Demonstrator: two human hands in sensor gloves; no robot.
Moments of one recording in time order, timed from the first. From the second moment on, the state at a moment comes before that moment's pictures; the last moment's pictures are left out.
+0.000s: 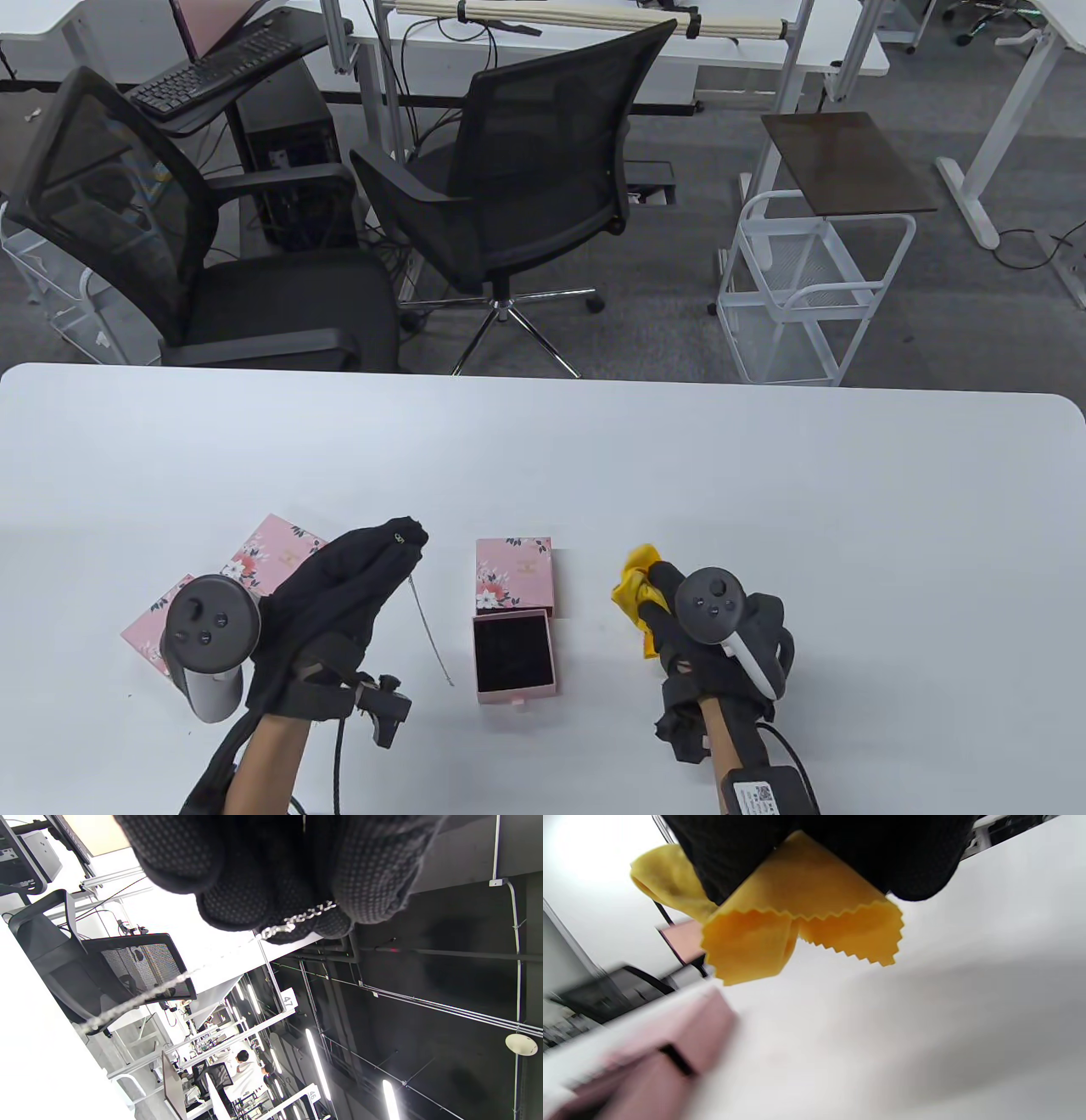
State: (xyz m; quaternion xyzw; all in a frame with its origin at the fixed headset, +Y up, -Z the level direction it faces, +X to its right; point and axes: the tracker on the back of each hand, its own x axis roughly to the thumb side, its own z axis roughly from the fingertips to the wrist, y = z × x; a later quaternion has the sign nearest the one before) left_hand -0.233 -0.596 -0.278 0.15 -0.13 0.56 0.81; right_hand 0.150 -0.706 -0.332 -0.01 -0.01 0.95 0.30
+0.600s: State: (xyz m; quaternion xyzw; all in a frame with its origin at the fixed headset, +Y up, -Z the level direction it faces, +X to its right) left_hand -0.233 -0.600 -0.282 0.14 -0.11 0.56 0.81; right_hand 0.012 -0.620 -0.296 0.27 -0.06 0.82 0.50
